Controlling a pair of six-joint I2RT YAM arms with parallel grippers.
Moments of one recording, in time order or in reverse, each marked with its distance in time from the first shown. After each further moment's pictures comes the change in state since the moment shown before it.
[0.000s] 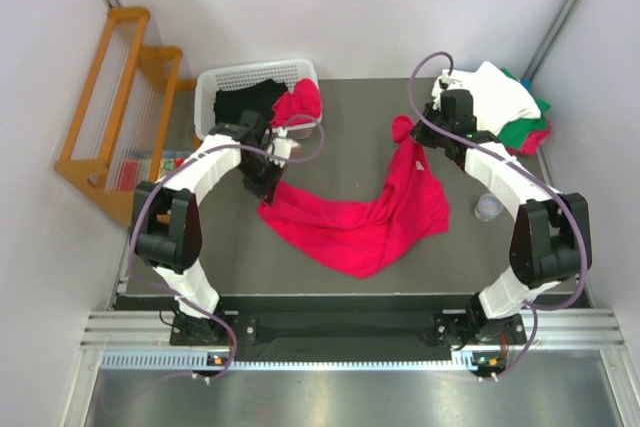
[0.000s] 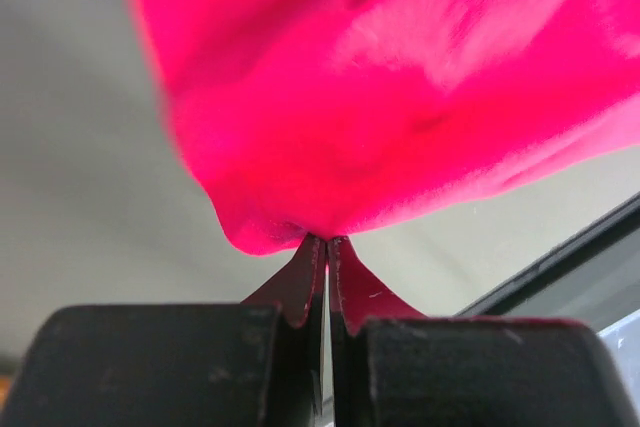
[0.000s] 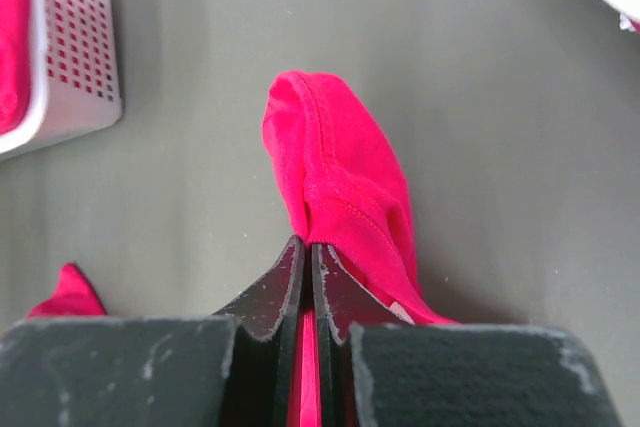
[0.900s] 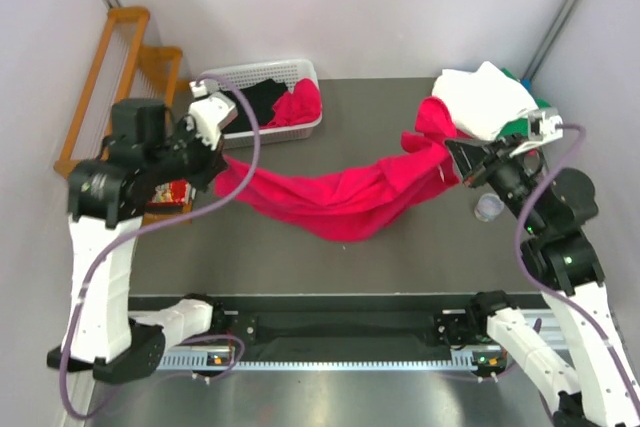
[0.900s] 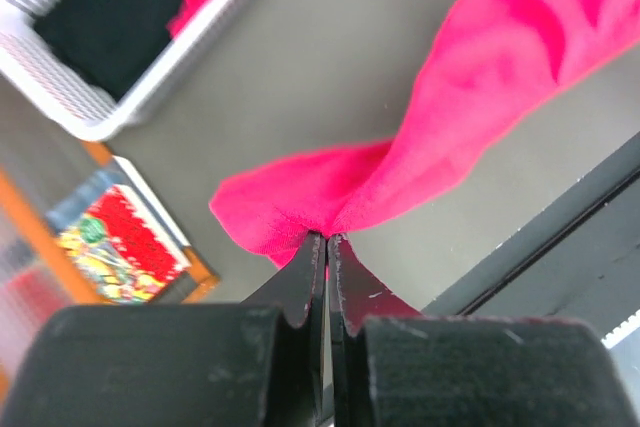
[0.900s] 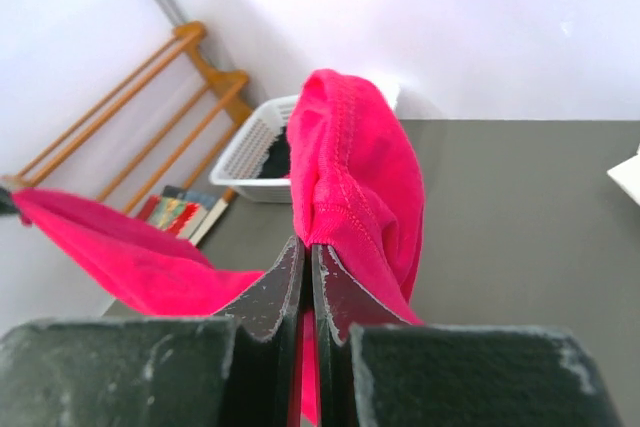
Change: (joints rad) left arm 0.071 -0.576 0.476 -0.344 0.025 0.003; right arm 0.038 -0.943 -0.214 -0.037 -0.184 -0.021
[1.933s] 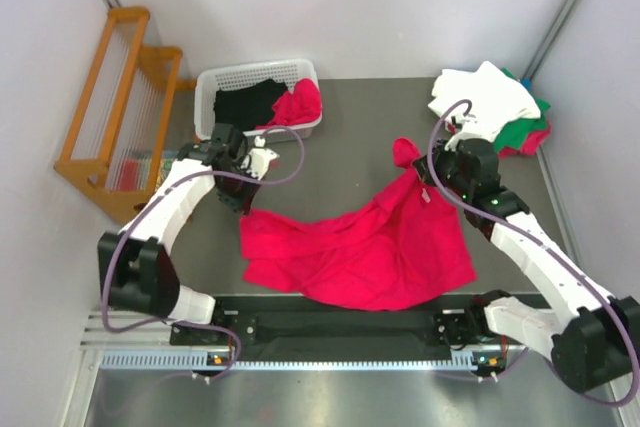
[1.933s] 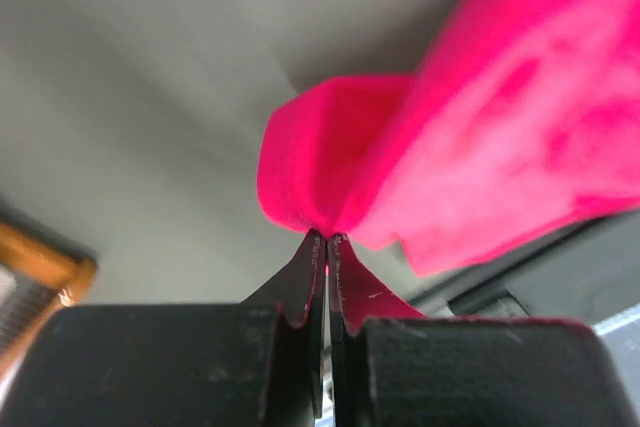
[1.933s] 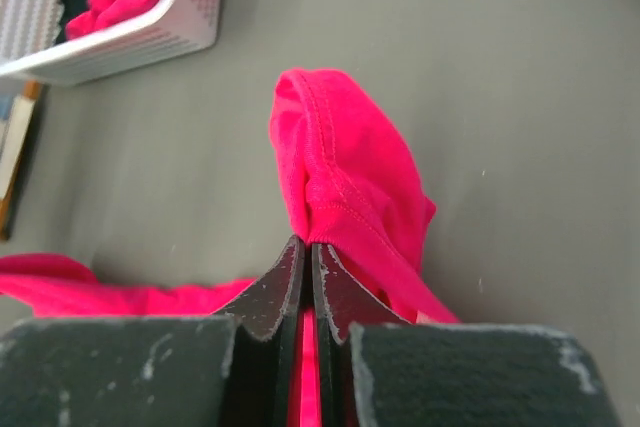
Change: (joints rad) left arm 0.000 0.246 -0.619 0.268 -0.106 0.055; right arm 0.072 0.367 -0.200 0.071 0.196 0.017
